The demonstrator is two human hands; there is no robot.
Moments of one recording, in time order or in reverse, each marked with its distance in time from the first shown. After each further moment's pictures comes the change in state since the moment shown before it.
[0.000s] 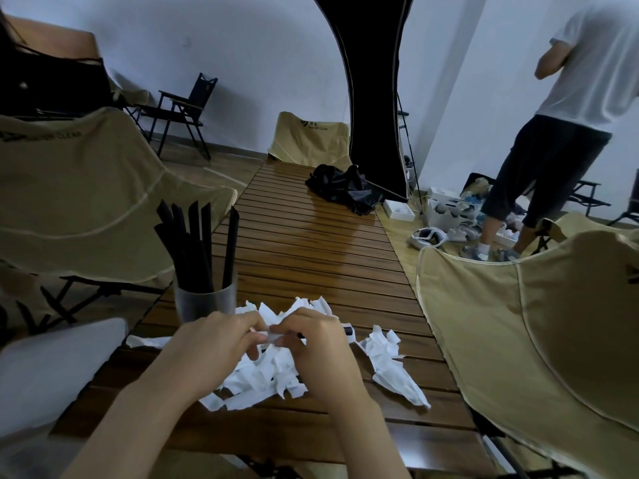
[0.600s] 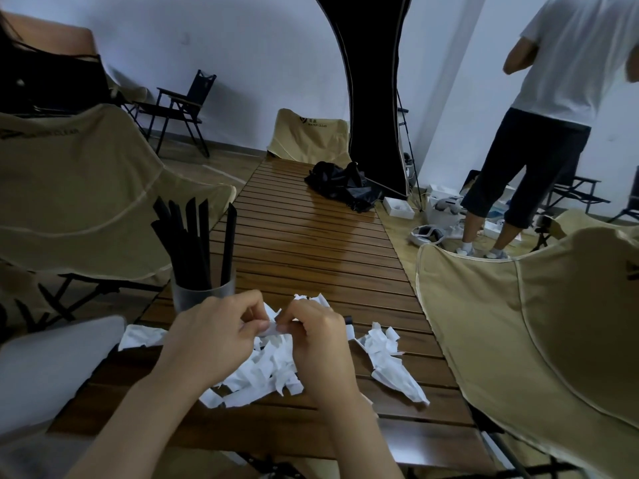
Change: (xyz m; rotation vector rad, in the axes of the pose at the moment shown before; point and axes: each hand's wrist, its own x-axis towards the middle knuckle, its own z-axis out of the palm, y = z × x) left_hand 0.002 0.015 -0.006 -0.042 0.233 -0.090; right_hand 0.000 -0.002 0.005 0.040 0.237 -0.069
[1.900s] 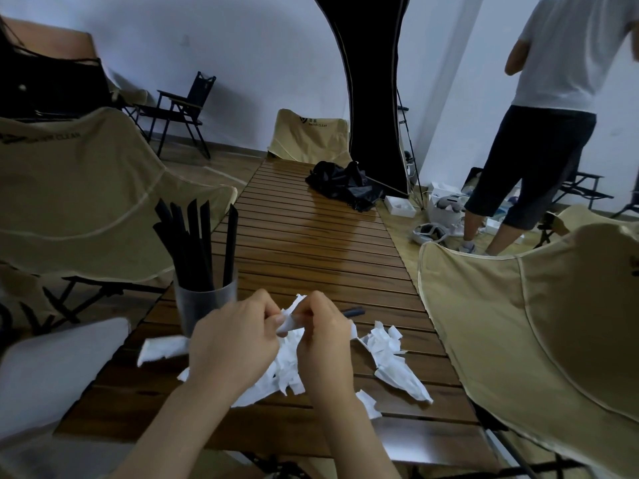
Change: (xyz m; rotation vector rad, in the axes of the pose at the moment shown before) left_hand -0.003 0.028 0.008 0.029 0.065 -0.108; right_hand -0.004 -0.007 0.003 0.025 0.093 0.216
